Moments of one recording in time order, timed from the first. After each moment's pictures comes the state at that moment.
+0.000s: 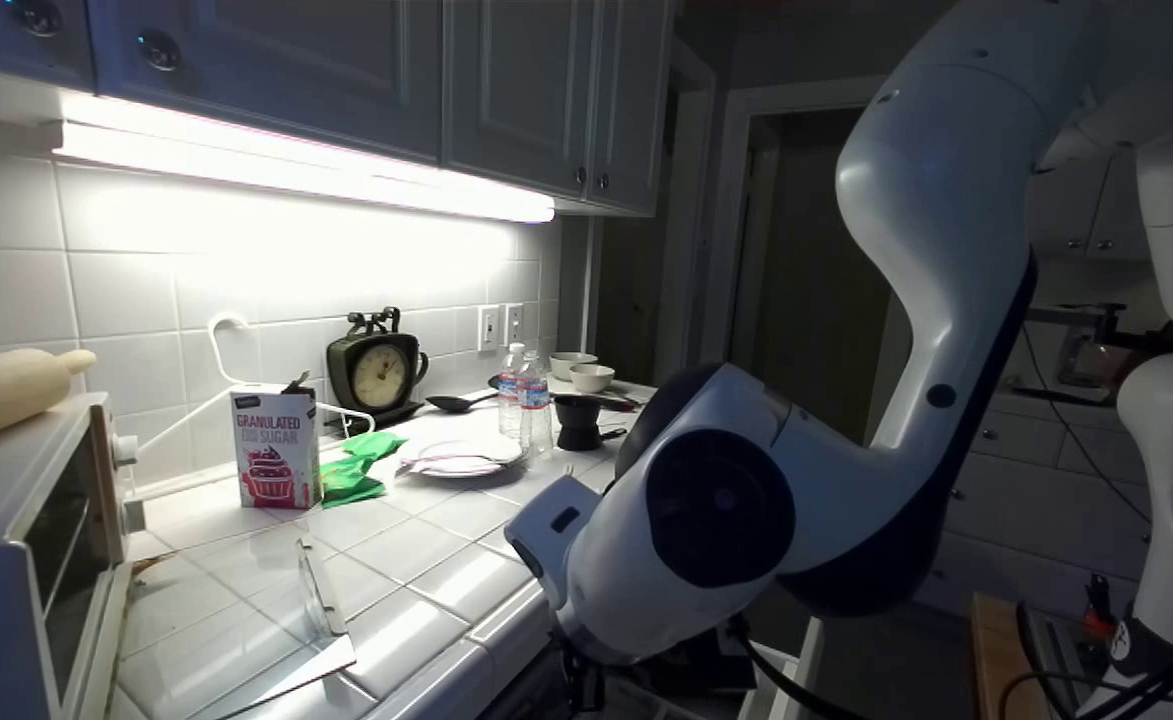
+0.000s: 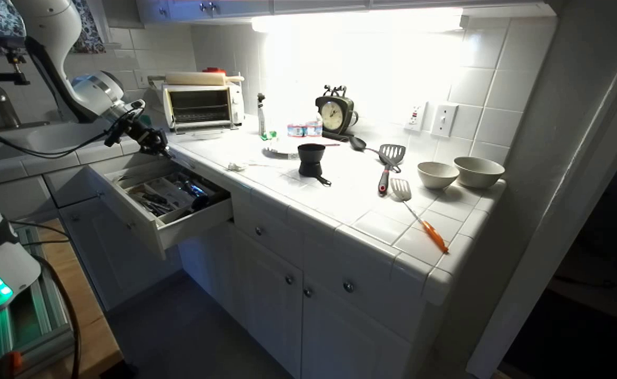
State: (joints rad) arm 0.43 0.42 0.34 -2.13 -1.22 2.19 0.93
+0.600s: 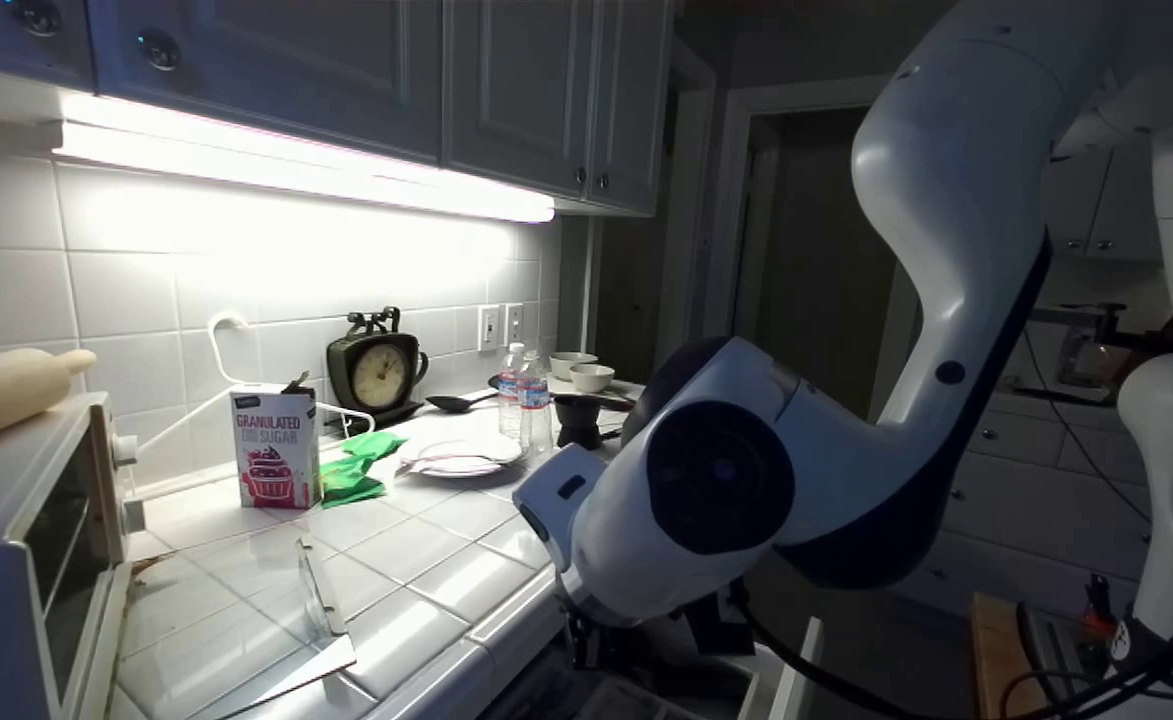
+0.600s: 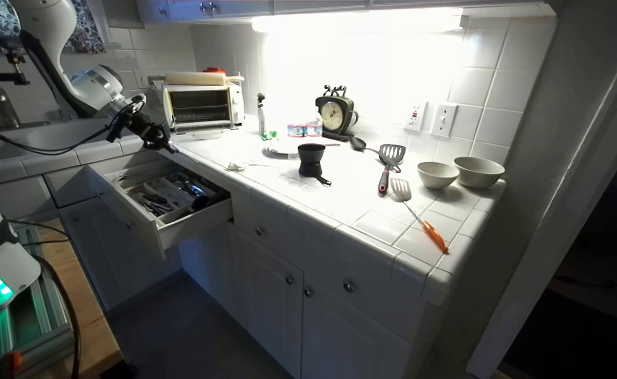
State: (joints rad) arm 0.43 0.37 0.33 -2.14 -1.22 2.14 0.93
